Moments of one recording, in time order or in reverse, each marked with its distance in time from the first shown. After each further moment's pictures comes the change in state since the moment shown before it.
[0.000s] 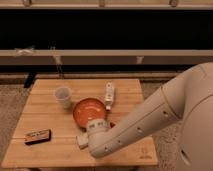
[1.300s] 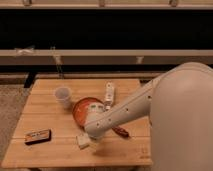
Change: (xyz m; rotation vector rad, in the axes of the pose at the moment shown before) arm -0.044 -0.039 0.037 -0.081 -0.022 0.011
